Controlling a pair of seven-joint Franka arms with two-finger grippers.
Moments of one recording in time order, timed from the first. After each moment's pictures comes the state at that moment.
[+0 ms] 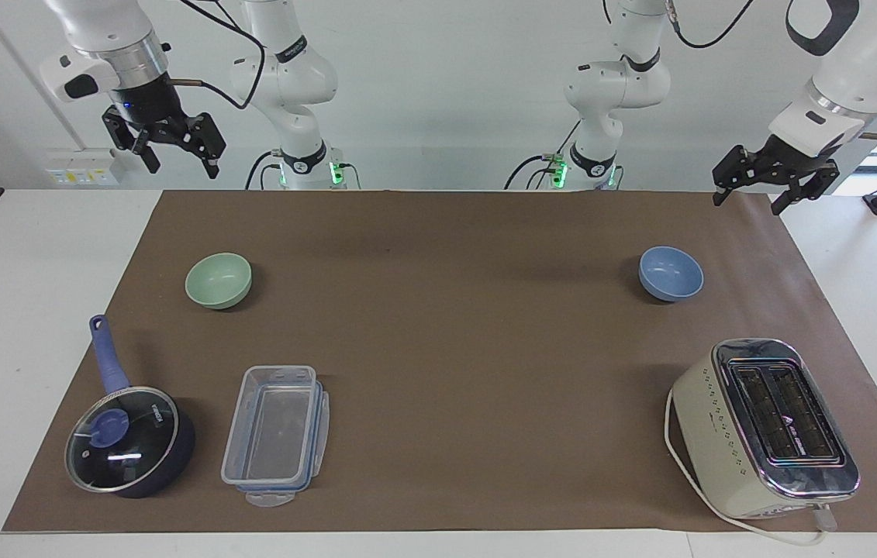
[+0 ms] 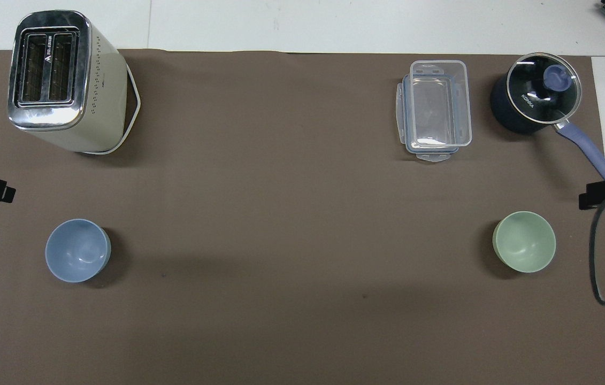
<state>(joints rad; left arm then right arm) 0.00 -0.02 0.04 -1.61 -0.04 1.53 0.26 -0.02 -0.12 -0.02 -1.61 -0.02 1.49 0.09</state>
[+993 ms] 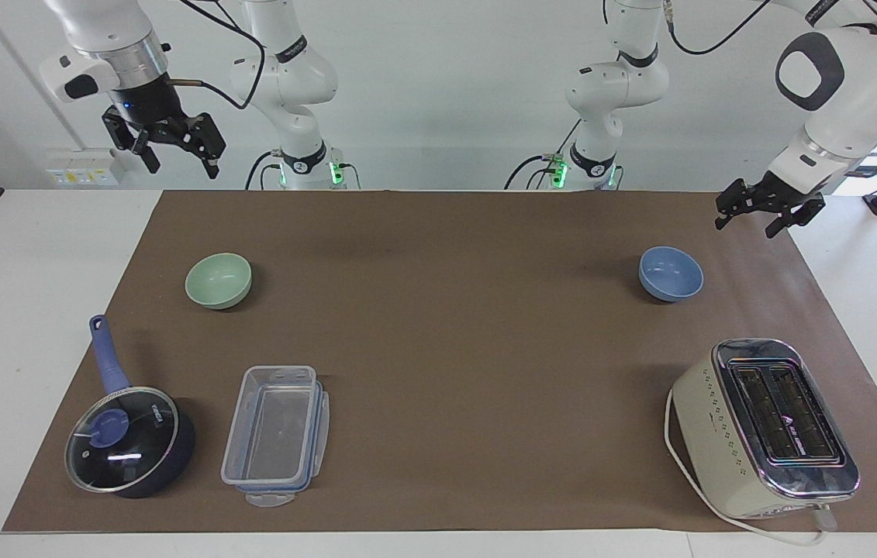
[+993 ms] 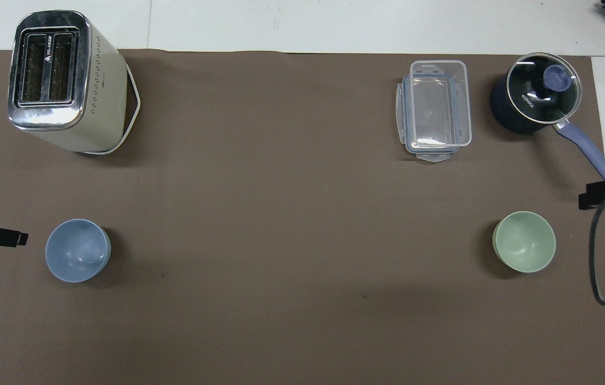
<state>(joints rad) 0.18 -0.13 0.05 -2.12 -0.07 1.90 0.48 -0.02 -0.12 -0.02 -1.61 -0.02 1.49 0.09</state>
